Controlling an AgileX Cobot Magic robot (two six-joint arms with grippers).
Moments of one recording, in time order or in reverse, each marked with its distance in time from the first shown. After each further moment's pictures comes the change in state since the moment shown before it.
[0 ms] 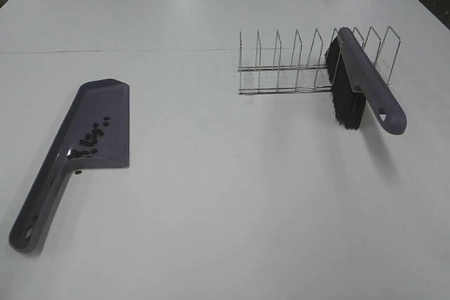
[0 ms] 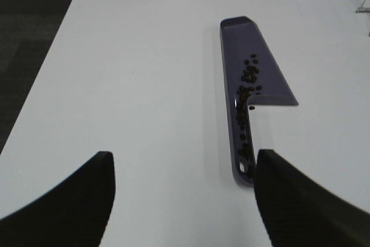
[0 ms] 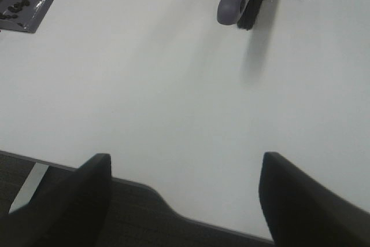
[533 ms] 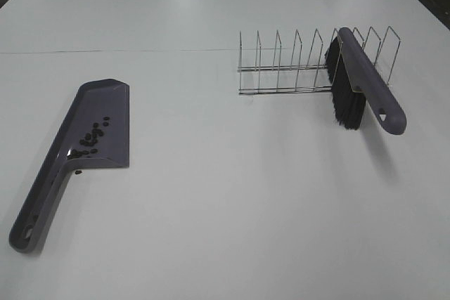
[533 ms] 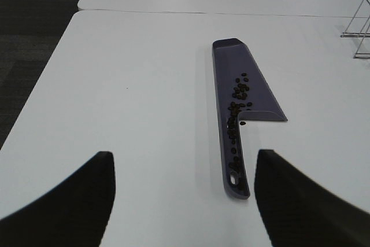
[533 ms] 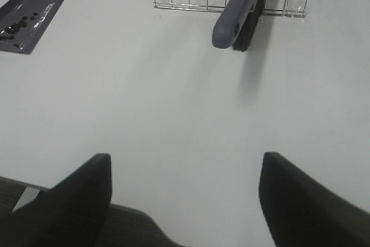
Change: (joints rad) left arm 0.000 -0.068 0.007 -0.020 -0.001 -0.013; right arm 0.000 0.000 0.037 -0.001 -0.095 -0.008
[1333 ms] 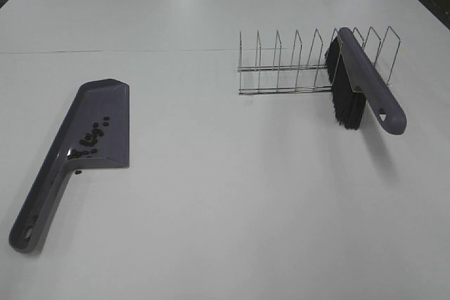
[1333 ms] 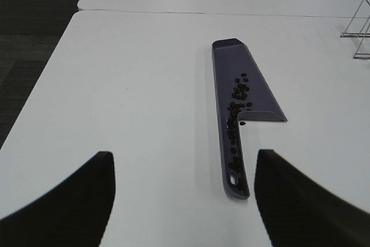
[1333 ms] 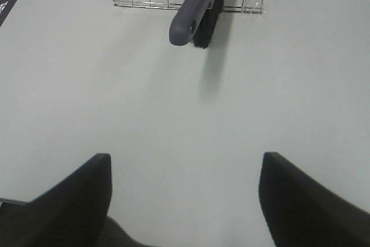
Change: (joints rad) left arm 0.000 0.000 0.000 0.000 0.000 0.000; right arm 0.000 0.000 0.000 -0.121 -0.001 0.062
